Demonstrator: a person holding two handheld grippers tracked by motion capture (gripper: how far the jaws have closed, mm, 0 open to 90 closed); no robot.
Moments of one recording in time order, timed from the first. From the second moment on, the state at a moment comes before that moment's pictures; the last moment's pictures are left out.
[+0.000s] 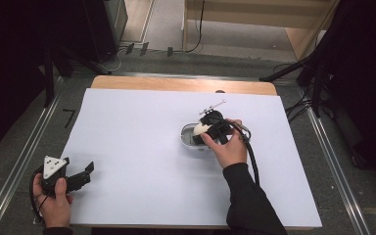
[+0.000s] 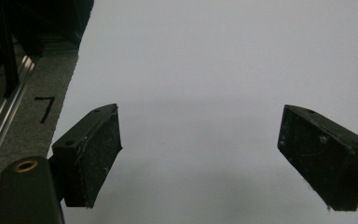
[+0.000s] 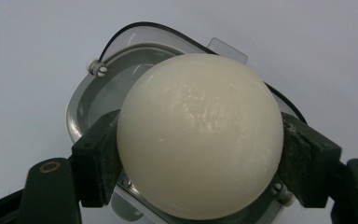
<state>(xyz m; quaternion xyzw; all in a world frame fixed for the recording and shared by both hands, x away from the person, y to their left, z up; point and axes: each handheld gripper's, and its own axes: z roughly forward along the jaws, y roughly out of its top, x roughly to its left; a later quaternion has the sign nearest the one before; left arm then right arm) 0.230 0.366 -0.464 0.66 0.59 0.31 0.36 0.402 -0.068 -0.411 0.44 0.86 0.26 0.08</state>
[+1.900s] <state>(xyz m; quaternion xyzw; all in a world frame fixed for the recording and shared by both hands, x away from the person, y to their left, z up) 0.230 0.366 -0.464 0.66 0.59 0.31 0.36 0.406 -0.069 -0.418 0.45 0.85 0.26 0.05</state>
